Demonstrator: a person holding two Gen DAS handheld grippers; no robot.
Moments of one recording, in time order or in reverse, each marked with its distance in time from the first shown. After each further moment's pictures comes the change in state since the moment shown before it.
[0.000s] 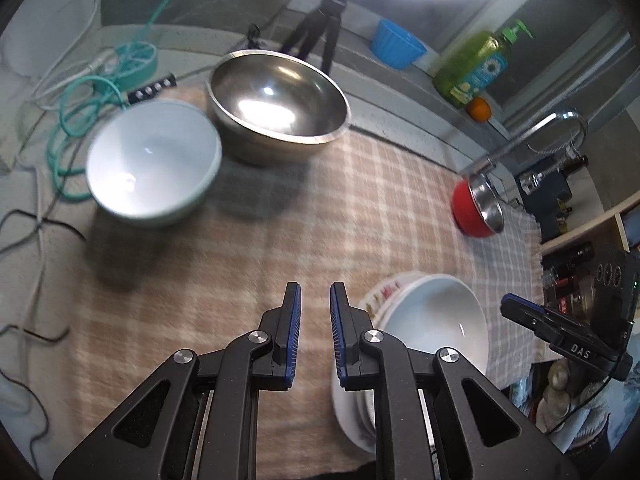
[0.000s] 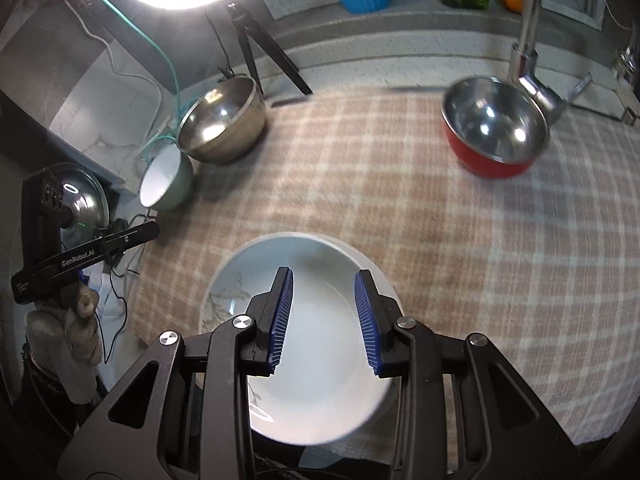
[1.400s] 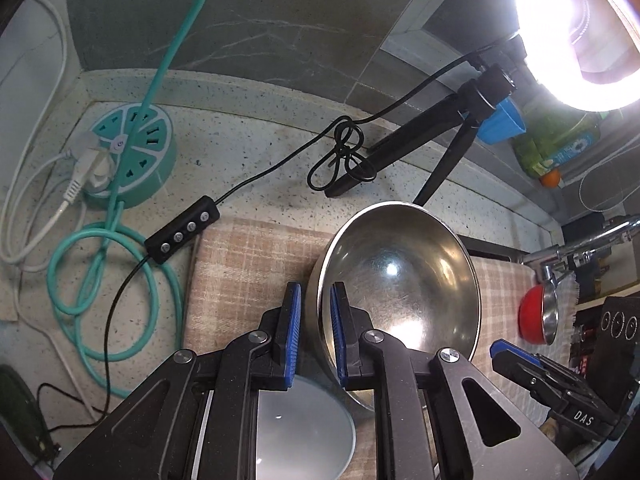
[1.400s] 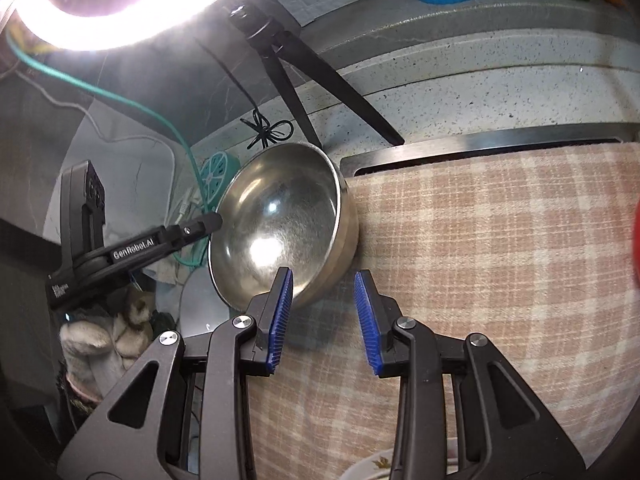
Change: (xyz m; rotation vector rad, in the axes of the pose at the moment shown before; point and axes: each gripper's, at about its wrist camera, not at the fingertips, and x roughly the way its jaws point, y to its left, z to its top) left arm 0.063 0.085 0.172 -0.012 0.063 0.075; right arm 0.142 0.063 0.136 0.186 0.019 0.193
